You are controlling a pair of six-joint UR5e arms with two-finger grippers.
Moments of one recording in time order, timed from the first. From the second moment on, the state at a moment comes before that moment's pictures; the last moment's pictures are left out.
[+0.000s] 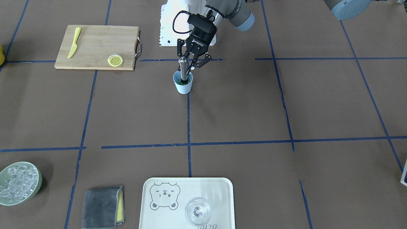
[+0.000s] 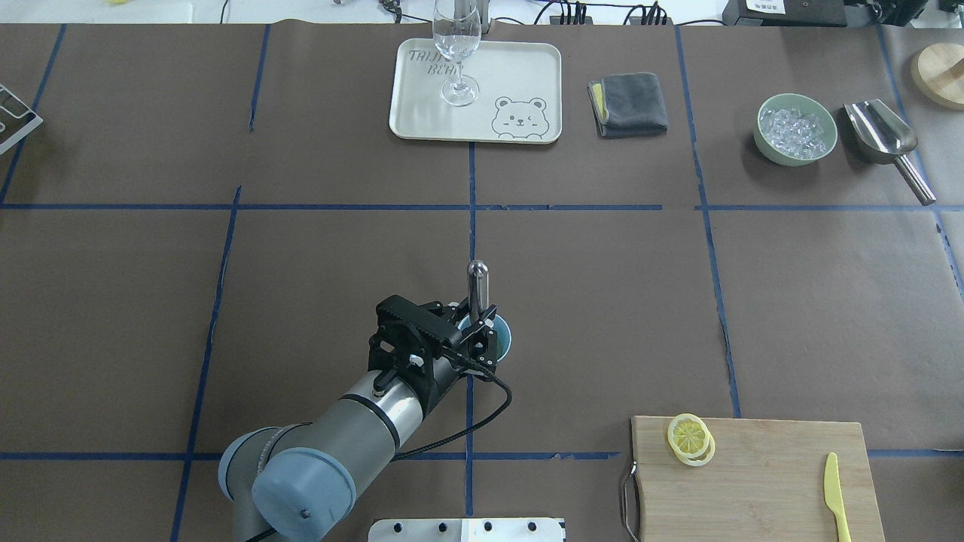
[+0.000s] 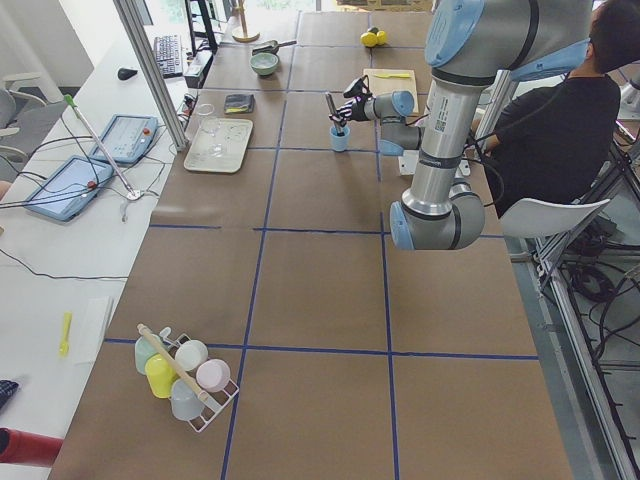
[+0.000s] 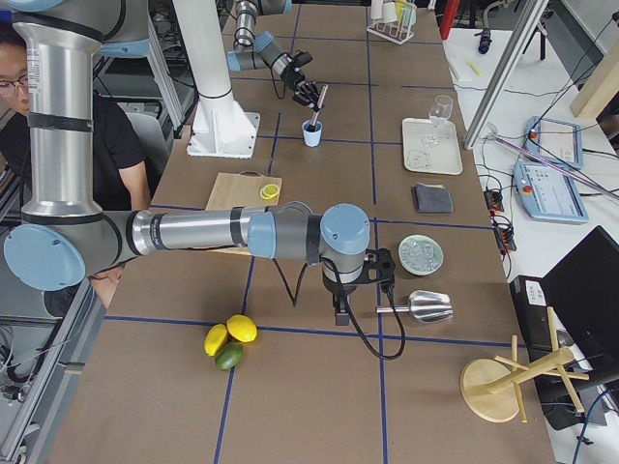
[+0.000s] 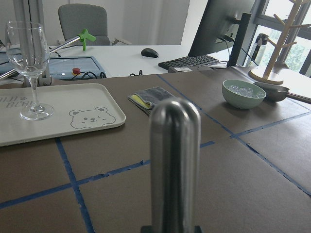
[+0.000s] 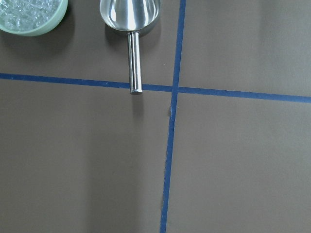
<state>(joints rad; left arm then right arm) -0.13 -2.10 -1.70 -2.47 -0.92 -0.78 1.63 -1.64 1.77 -1.69 2.38 -0.11</state>
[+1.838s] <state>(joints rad) -0.44 -2.10 -1.87 -2.31 -1.36 -0.74 1.65 -1.64 1.77 -1.69 2.39 -0.11</state>
